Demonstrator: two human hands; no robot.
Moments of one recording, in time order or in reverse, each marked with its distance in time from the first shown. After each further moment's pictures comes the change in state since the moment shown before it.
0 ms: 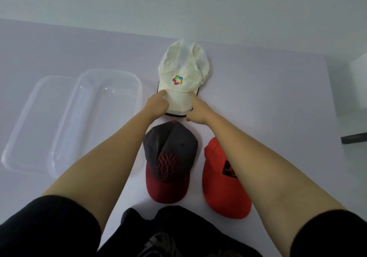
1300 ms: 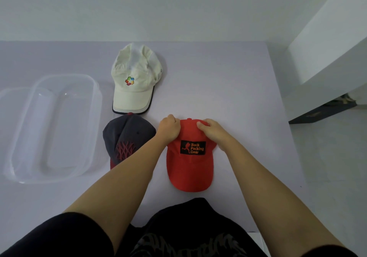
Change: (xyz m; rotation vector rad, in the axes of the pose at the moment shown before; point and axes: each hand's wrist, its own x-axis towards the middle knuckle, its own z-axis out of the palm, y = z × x) left_hand -0.076 0.063 0.153 0.015 -0.059 0.126; right_hand -0.132 0.156 -0.013 0.624 0.171 0.290
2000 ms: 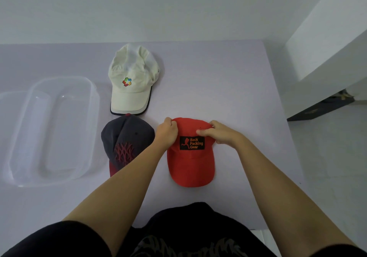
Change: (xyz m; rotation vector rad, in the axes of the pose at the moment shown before) left_hand -0.014 -0.002 0.002 -0.148 0.010 -0.019; right_hand -0.007 0.005 -0.030 -0.121 -0.196 0.086
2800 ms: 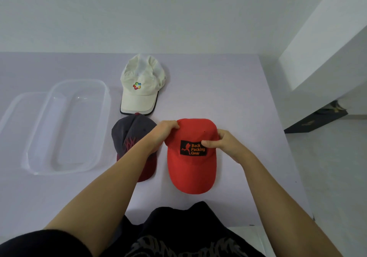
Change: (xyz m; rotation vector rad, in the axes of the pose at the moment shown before) left_hand -0.047 -0.005 -0.036 -0.471 -0.215 -0.016; right_hand -0.064 0.021 0.025 0.285 -0.029 -0.377
